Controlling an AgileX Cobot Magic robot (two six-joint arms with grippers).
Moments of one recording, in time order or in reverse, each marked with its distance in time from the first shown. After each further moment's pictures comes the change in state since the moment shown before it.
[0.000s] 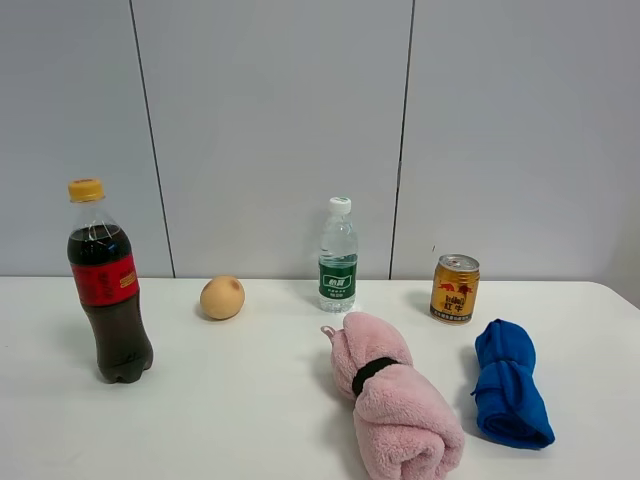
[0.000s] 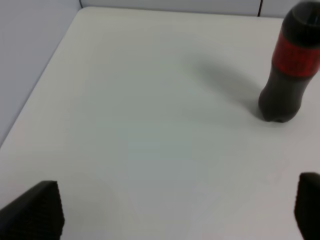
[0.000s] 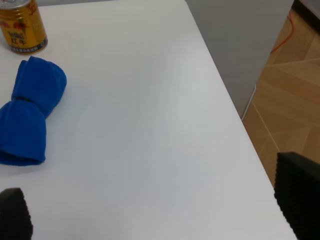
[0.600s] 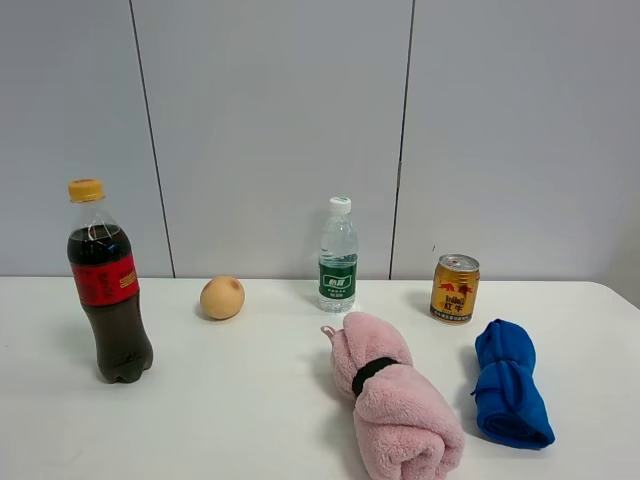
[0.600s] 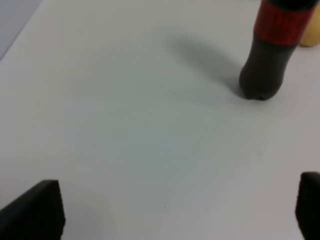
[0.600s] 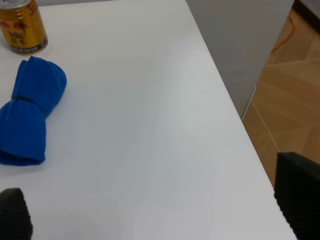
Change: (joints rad) left arm 0.000 -0.148 0.174 -0.077 -0.023 0.001; right arm 0.000 0.000 0.000 0.000 0.000 0.000
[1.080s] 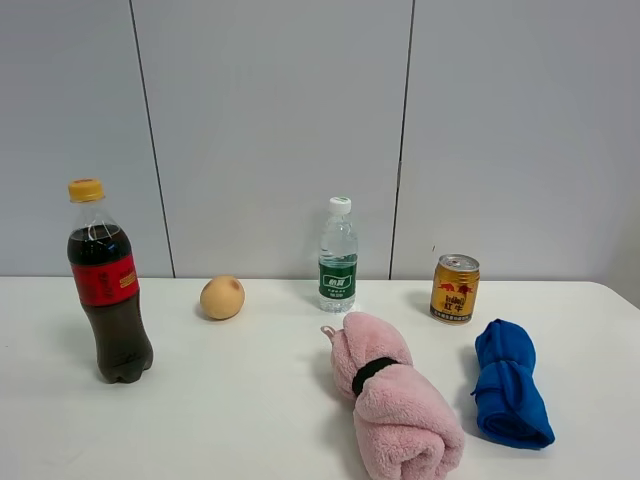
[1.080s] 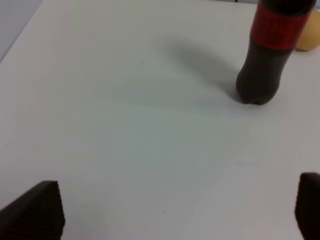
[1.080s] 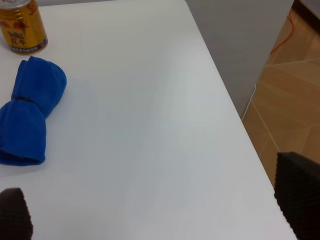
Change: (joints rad) left arm 0.000 0.000 0.000 -0.003 -0.005 0.002; right arm 0.000 0.000 0.000 0.000 0.000 0.000
